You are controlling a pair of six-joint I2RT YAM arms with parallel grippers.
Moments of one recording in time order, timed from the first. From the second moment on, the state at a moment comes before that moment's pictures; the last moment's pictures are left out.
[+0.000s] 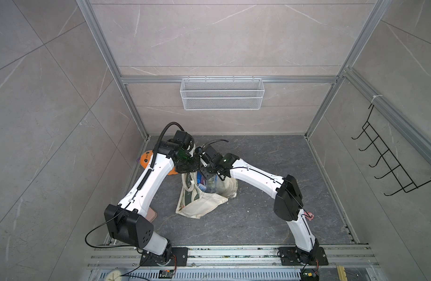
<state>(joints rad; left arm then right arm) -0.36 1.52 1.58 -1.22 0.22 -0.34 0.91 2.17 2.00 -0.75 0.16 0.10</state>
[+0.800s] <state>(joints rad) -0.38 1.51 1.58 -1.23 0.24 -0.33 0.92 1.70 1.68 -0.67 0.16 0.26</state>
